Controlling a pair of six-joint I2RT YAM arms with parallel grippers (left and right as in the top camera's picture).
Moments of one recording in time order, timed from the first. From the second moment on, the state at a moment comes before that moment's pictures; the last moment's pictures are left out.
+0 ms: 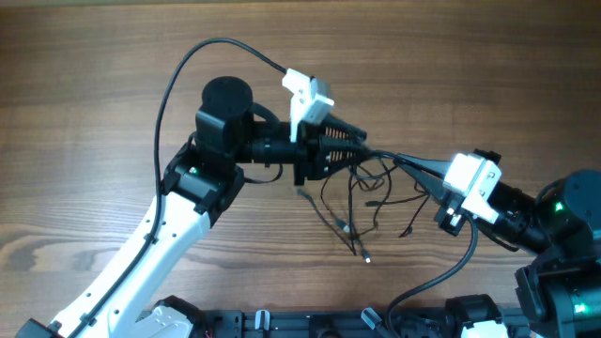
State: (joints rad) left arm -0.50 1.30 1.04 0.09 1.08 -0.28; right arm 0.12 0.70 0.99 -0.43 -0.87 -0.46
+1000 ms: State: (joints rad) left arm -0.29 1.30 1.05 0.00 0.70 -0.57; right arm 0.12 0.70 0.99 -0.46 -0.92 -0.38
